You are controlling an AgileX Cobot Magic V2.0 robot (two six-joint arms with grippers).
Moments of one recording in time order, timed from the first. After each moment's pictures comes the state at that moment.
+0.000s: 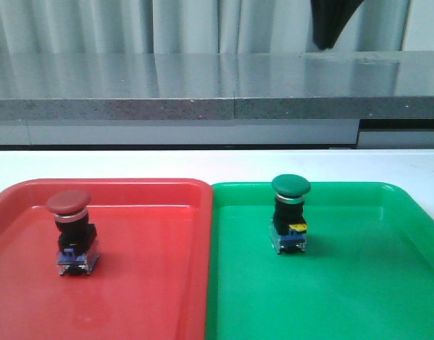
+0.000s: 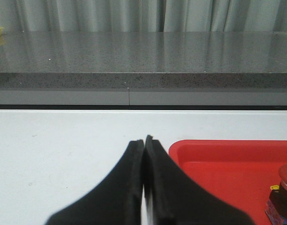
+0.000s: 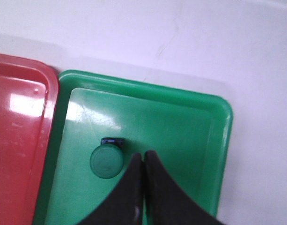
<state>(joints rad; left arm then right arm) 0.00 0.00 0.00 -0.05 0.15 -0.03 0.60 1.62 -1.60 -0.27 1.19 0.52</state>
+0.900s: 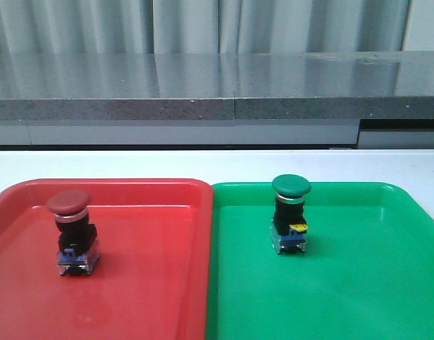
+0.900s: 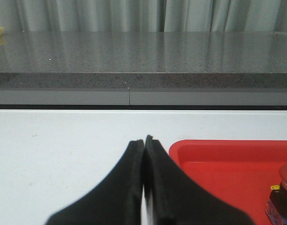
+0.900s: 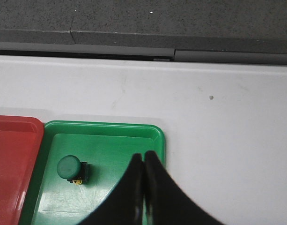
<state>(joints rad) 0.00 0.00 0.00 -0.05 0.15 -0.03 0.52 1.00 -1.28 -0.38 1.10 0.54</state>
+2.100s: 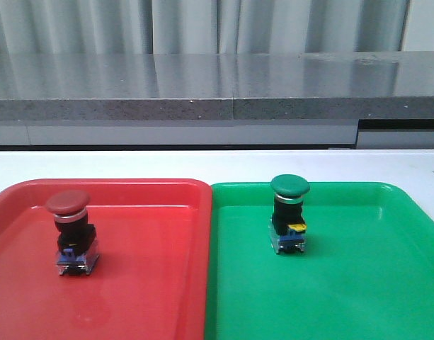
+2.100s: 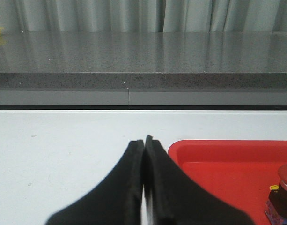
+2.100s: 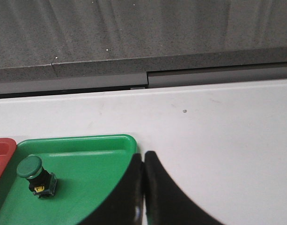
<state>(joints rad) 0.00 0.00 0.00 -0.05 0.15 -0.03 0.32 0.27 -0.53 -0.40 0.68 0.54</state>
